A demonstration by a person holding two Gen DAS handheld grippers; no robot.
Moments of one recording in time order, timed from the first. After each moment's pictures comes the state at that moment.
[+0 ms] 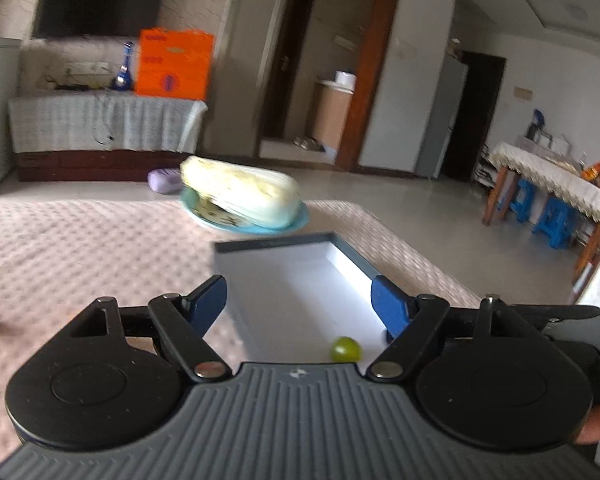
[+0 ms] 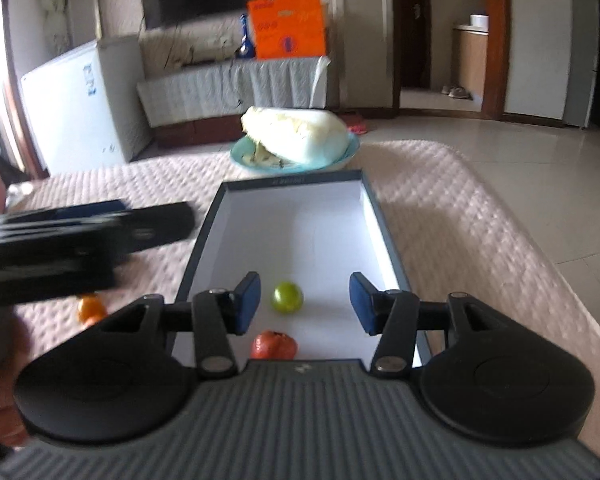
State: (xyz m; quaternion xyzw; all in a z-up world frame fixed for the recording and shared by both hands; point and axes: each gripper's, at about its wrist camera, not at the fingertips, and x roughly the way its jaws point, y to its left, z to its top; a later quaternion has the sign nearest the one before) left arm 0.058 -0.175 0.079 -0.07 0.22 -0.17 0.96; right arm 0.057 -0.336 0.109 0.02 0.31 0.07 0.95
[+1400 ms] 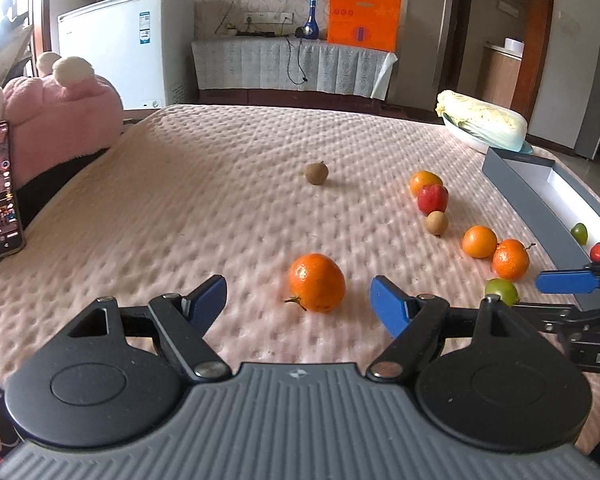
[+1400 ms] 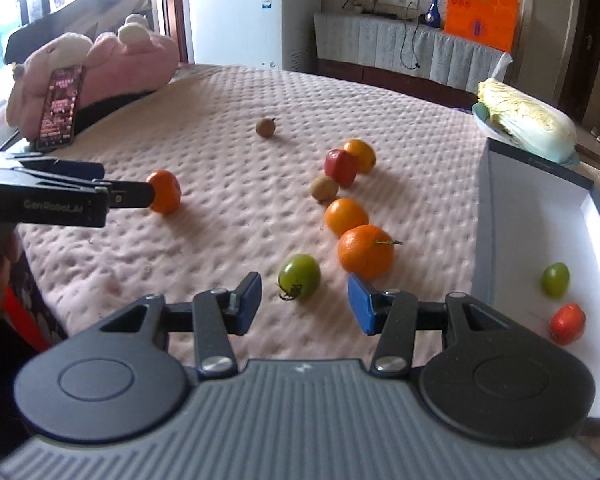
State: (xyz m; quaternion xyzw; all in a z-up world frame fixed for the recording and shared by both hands) left arm -0.074 0.020 0.037 -0.05 0.32 0.08 0.94; right arm -0.003 -0.179 0.080 -0.11 0.35 0.30 0.88
